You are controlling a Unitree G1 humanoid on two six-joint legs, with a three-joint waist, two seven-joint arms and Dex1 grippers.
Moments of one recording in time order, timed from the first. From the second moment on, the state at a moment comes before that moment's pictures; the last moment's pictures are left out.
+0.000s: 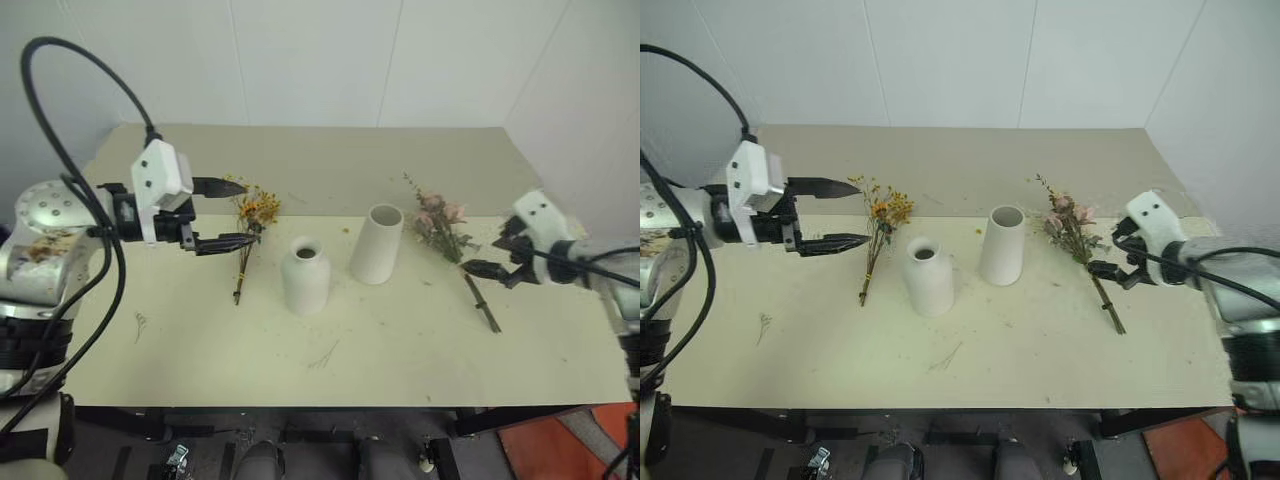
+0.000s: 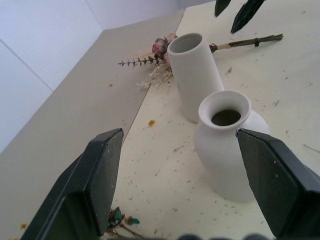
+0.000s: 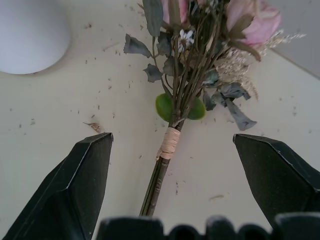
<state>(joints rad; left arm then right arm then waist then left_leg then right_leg) -0.71 0.90 0.03 -0.07 -0.44 0.35 -1.18 -0.69 -0.91 0.07 0.18 0.21 0.86 0.83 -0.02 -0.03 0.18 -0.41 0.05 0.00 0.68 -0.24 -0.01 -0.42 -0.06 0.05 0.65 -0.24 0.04</state>
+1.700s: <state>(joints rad) -0.59 0.92 0.10 -0.05 -0.40 0.36 -1.16 -0.78 -0.20 -0.29 0.00 0.61 0.27 0.39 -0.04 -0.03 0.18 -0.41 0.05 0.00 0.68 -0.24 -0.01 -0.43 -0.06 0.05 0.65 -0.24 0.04</state>
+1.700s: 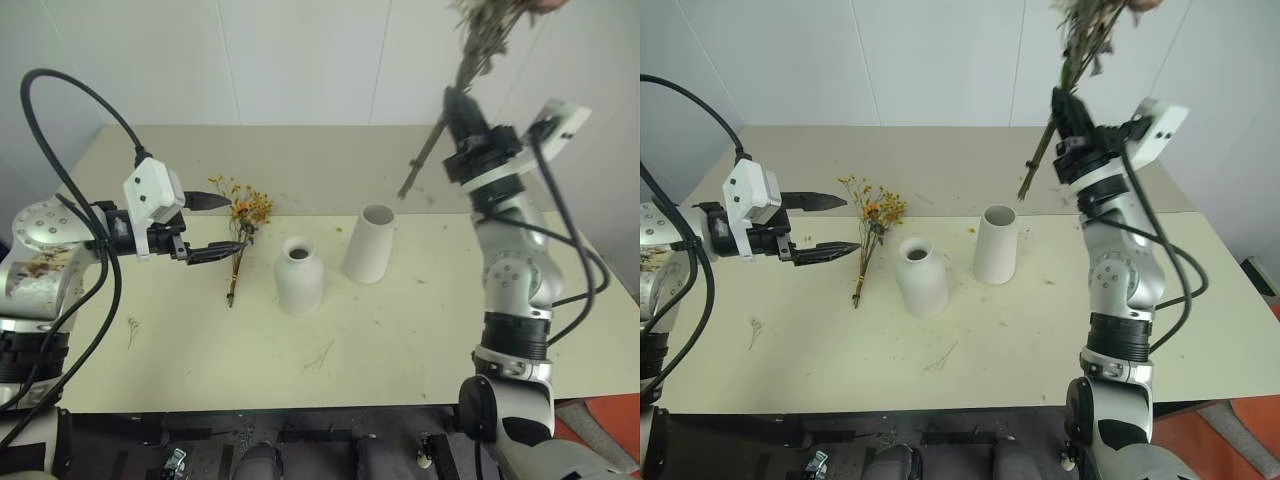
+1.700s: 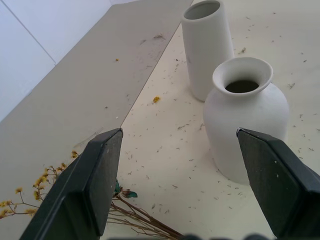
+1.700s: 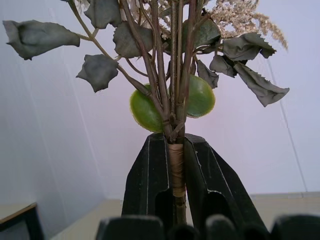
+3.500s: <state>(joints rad) -0.51 0.97 0.17 -0.09 -0.40 0.42 -1.11 -0.42 -0.23 -0.09 -0.16 0.51 0.18 0.57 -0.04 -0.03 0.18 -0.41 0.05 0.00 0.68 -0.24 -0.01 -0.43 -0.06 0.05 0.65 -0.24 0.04</state>
